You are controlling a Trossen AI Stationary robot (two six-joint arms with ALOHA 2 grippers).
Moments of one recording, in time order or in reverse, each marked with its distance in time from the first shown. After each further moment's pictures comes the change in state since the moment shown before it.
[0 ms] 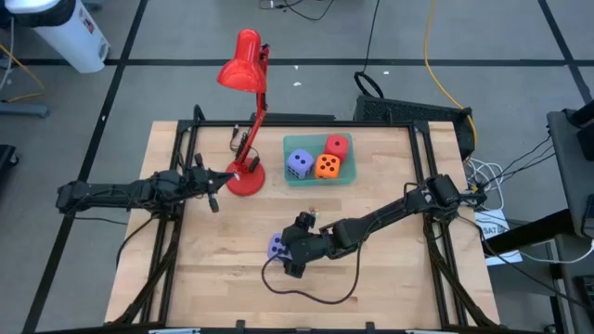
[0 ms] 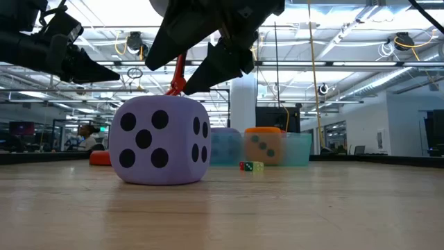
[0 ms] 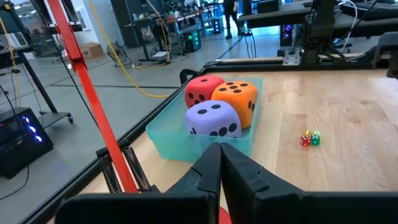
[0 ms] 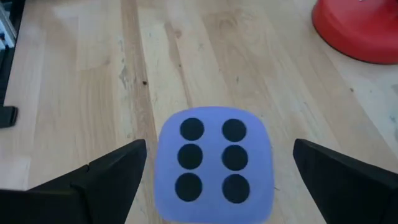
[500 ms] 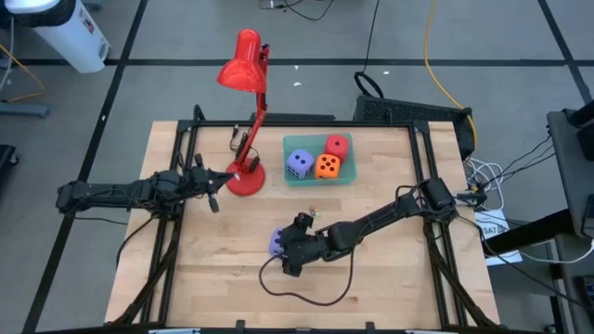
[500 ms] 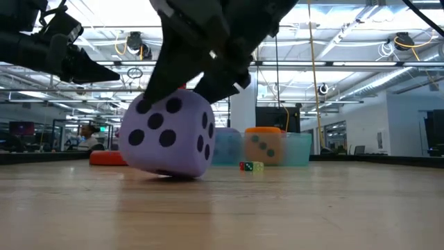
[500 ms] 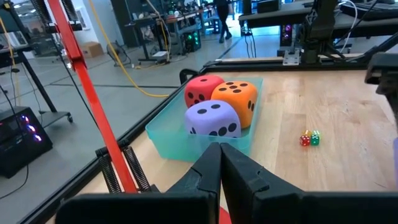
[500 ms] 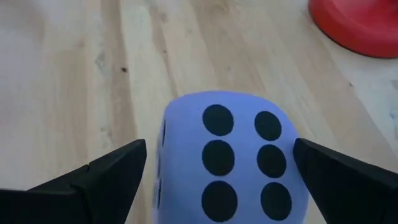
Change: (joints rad) left arm 0.000 0.000 0.000 -0.001 0.001 -0.004; right arm 0.000 0.062 0.001 0.009 0.021 -0.017
